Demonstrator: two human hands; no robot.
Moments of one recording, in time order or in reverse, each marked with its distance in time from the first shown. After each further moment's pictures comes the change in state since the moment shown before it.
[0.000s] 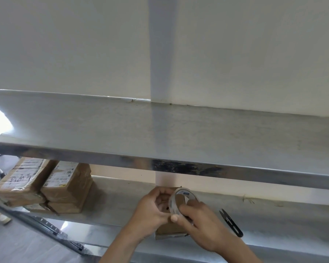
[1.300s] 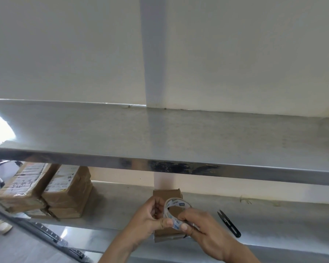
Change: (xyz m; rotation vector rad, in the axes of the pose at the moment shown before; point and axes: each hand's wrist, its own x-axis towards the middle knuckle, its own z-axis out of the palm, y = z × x) left_hand -0.012 -0.014 -0.009 -0.008 -0.106 -0.106; right_hand -0.023 0.014 -0.002 0.216 -0.058 0.006
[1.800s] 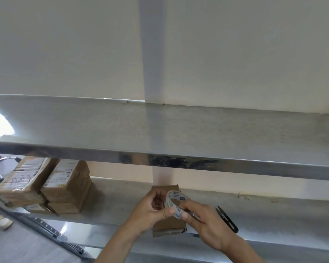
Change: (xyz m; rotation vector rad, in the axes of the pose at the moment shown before) left_hand 0.010 -0.001 0.007 0.109 0.080 0.061; right_hand -0.003 0.005 -0.001 0.072 0.042 0.101
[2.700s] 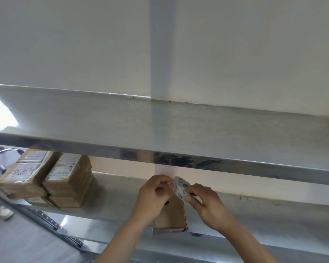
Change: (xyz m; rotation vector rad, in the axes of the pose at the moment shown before) left_hand 0.016 0.022 0.010 0.148 0.271 0.130; right_hand 0.030 0.038 -0.006 -0.238 0.164 -0.042
